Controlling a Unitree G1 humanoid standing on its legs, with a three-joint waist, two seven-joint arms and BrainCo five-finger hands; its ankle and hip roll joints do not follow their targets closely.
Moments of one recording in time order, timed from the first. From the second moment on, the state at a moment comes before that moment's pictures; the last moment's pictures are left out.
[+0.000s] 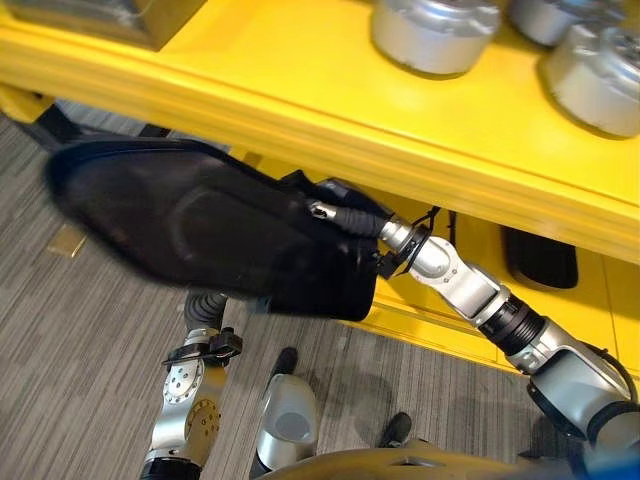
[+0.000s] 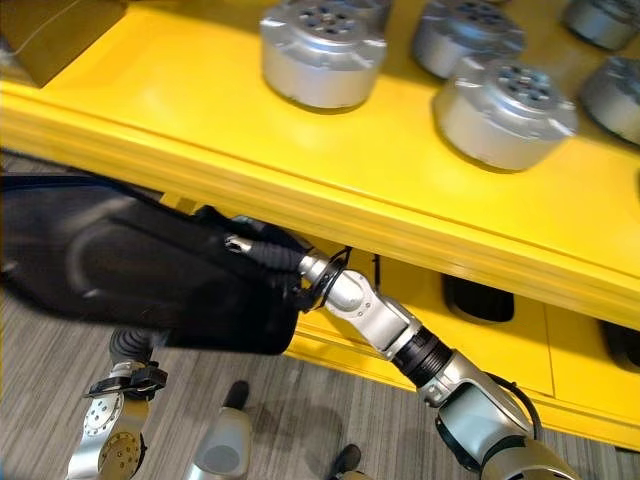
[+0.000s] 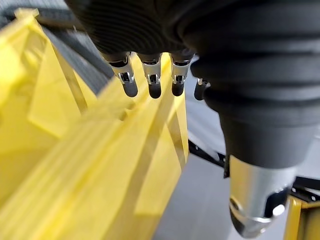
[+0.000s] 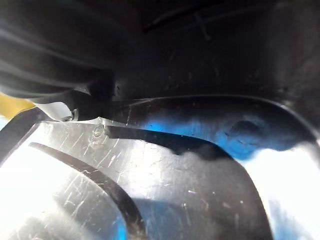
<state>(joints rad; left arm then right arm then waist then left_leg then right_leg) 0.19 0.33 0.01 0.05 -0.66 -0.25 0.07 -0.68 -0.42 0.67 0.16 -0.06 -0.19 0.02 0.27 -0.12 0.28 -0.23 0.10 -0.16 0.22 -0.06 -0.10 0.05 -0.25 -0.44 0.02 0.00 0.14</state>
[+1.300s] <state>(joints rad) 0.08 0.40 -0.11 0.05 -0.69 -0.27 0.05 -0.79 -0.39 0.30 0.55 0.14 -0.15 -0.37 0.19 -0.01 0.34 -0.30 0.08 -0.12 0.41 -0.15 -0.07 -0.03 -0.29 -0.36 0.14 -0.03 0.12</state>
